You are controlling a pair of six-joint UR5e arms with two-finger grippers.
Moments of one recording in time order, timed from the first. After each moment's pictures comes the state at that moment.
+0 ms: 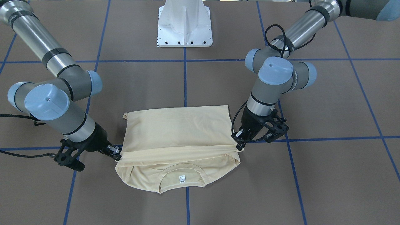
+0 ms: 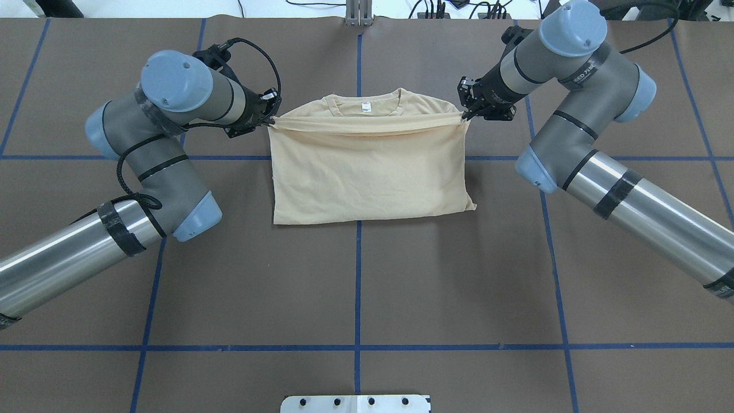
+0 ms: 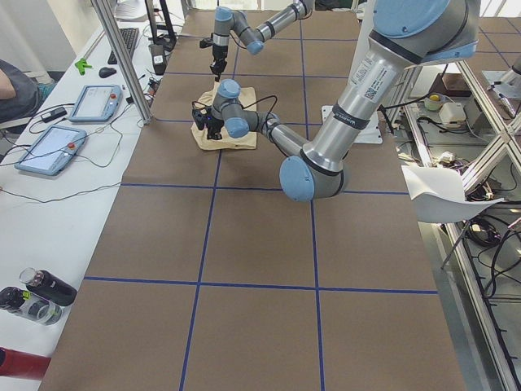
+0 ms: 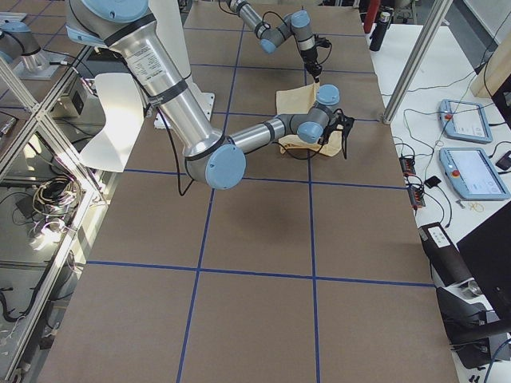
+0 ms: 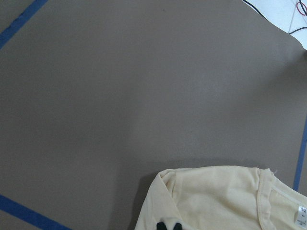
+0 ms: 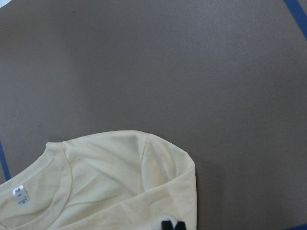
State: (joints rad) left arm -0.75 -2.23 -1.36 -2.14 -1.79 -1.69; right arm 0.88 -0.93 1.24 -0.97 2.11 1.48
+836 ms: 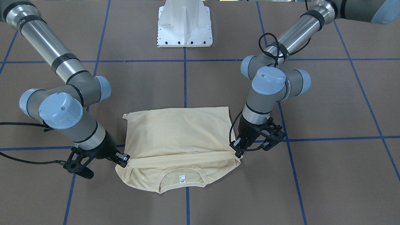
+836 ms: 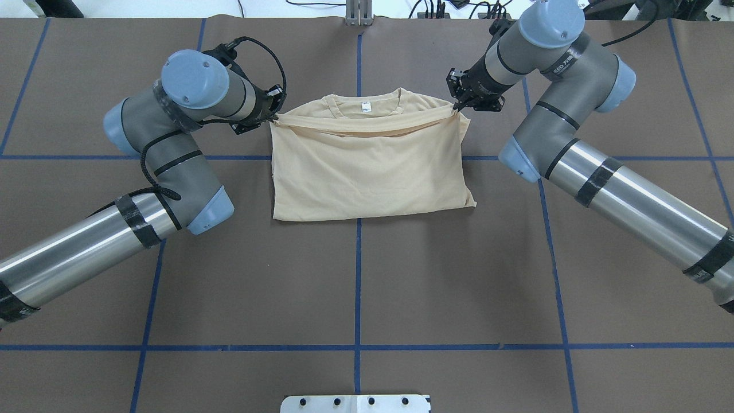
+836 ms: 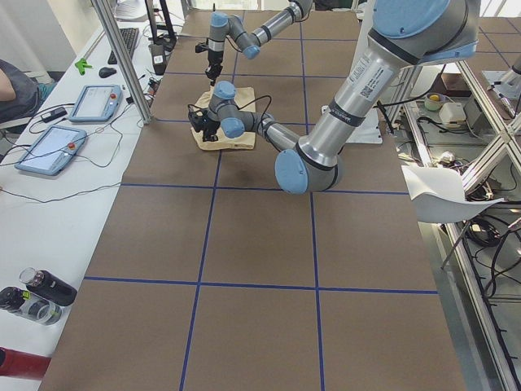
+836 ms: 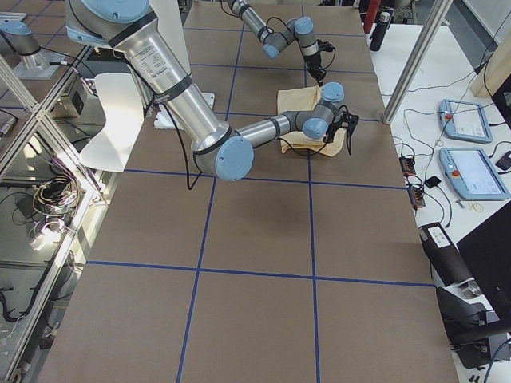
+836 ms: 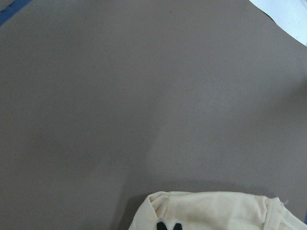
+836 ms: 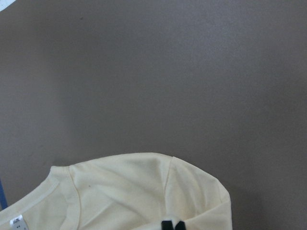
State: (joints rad) left arm -0.75 -2.28 -1.27 -2.15 -1.76 -1.72; right arm 0.90 -0.86 1.16 -0.96 2.09 1.48
